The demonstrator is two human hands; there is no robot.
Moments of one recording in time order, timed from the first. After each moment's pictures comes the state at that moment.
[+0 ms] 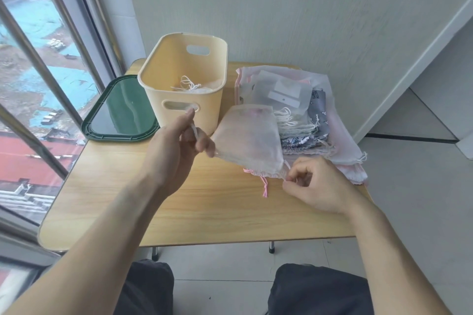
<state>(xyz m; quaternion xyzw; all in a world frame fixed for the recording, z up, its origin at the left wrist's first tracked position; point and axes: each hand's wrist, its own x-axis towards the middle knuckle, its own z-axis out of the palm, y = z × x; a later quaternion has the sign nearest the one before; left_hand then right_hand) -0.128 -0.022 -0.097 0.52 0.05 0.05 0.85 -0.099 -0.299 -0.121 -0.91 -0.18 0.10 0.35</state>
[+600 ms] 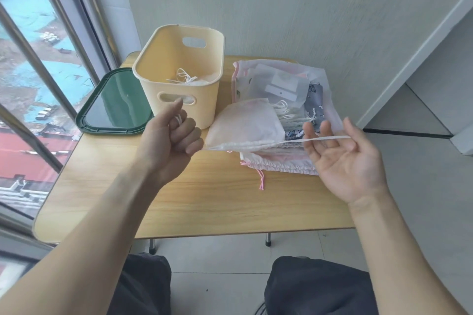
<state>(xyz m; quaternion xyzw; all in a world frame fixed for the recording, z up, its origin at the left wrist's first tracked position) -0.126 -0.016 -0.096 0.40 0.08 -0.02 0.91 -0.103 -0.305 -0.091 -0.37 0.05 0.11 0.92</state>
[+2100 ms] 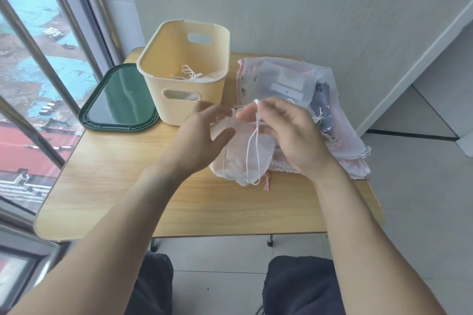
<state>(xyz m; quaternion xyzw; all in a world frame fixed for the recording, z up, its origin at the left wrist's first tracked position) -0.109 -0.028 -0.114 0.90 -0.05 0.12 0.41 -0.081 -0.222 -0.083 -0.70 -0.24 0.09 0.67</state>
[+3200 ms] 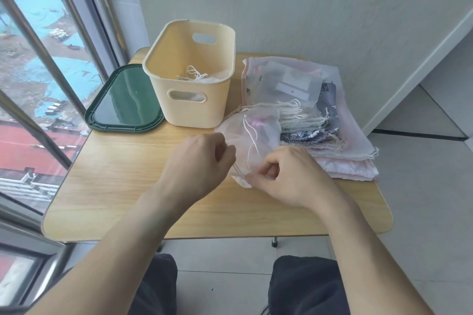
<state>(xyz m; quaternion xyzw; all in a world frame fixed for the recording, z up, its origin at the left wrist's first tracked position) -0.148 -0.039 -0.106 0.95 -0.01 0.13 0.29 -0.117 -0.232 -0.099 -0.95 -0.20 0.07 0.22</state>
